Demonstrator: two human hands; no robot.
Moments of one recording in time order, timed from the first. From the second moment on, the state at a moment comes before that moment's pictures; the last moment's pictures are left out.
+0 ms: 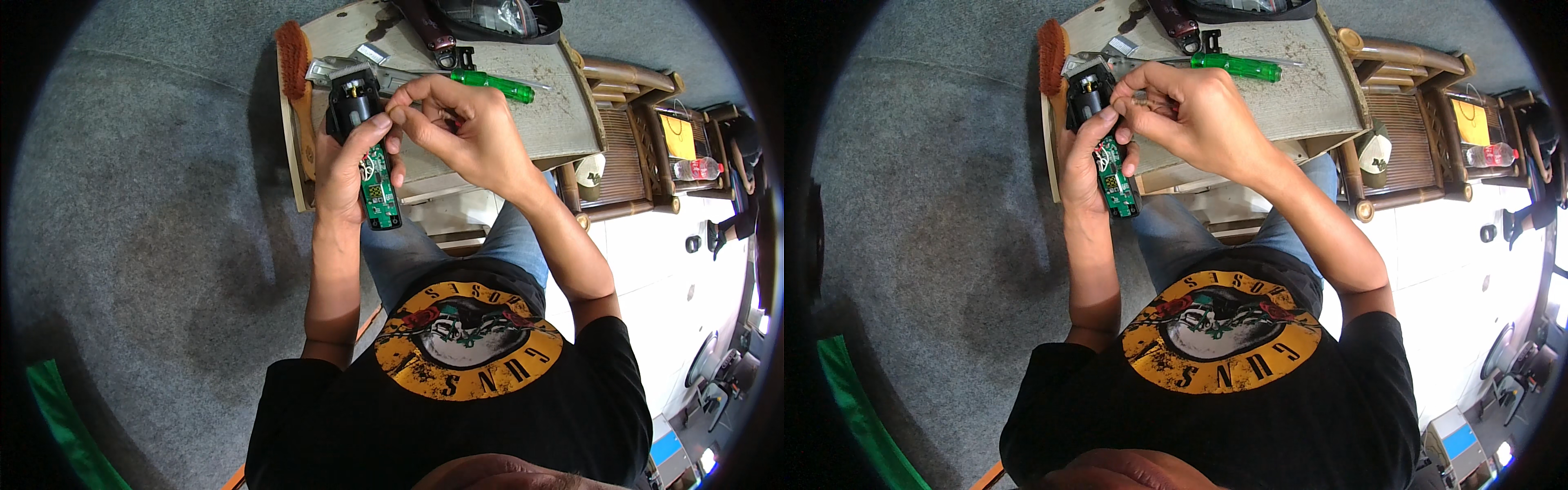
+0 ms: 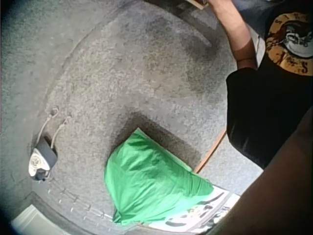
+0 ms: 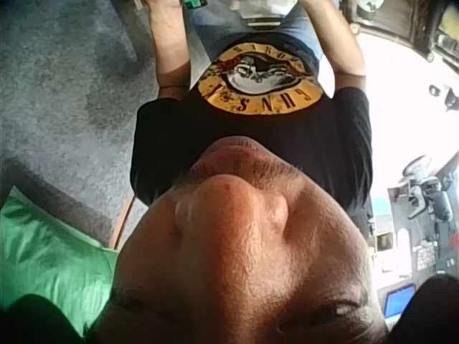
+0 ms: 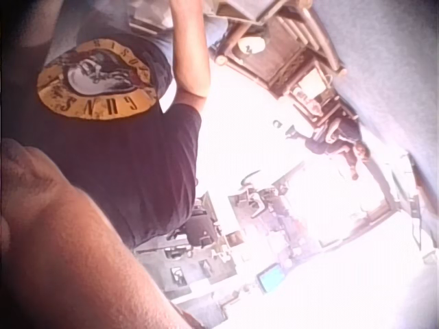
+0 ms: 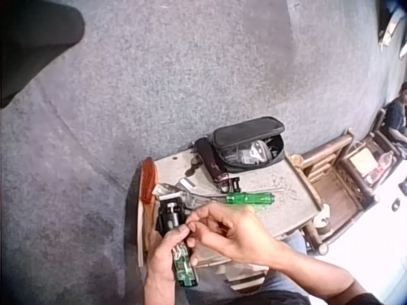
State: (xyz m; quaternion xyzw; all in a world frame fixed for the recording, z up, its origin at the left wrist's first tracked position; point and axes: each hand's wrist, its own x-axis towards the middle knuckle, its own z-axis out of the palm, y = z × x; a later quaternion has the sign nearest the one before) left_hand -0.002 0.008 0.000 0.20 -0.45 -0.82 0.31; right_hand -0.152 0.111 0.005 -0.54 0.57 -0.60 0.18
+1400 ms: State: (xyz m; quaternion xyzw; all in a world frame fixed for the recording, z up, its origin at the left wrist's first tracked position) left_hand -0.002 0.022 -0.014 0.13 -0.58 -0.72 0.35; right_hand -0.164 0.110 0.005 -0.66 0.57 -0.47 -0.14
